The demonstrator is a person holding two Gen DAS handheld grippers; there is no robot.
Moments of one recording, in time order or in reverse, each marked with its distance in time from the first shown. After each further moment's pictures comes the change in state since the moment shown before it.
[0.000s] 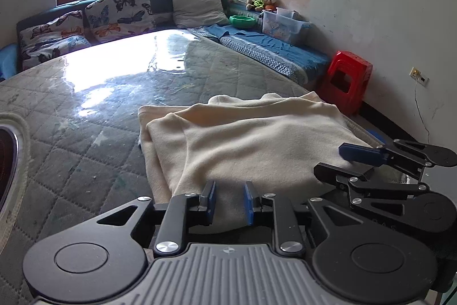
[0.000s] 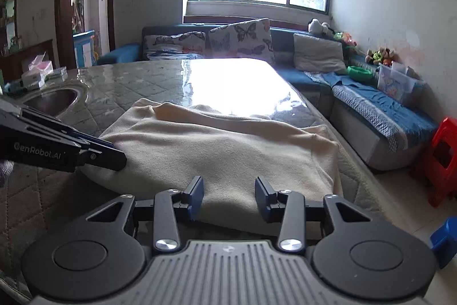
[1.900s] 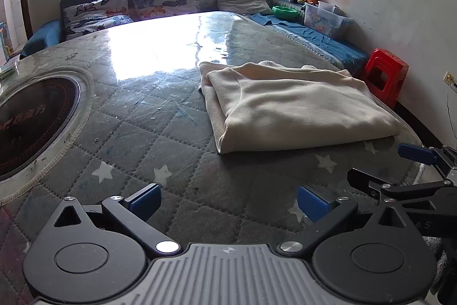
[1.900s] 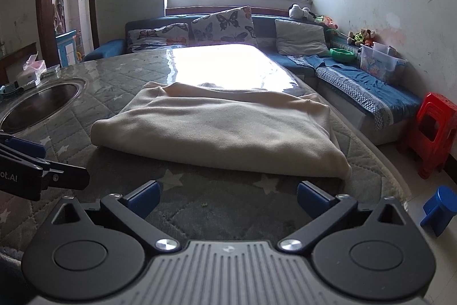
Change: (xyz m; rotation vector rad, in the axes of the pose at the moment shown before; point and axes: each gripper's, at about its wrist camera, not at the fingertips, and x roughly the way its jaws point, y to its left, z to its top) left arm -0.048 0.011 -0.051 -0.087 0.046 0.160; right arm -0.036 0.026 -0.025 0.109 0.064 -0.046
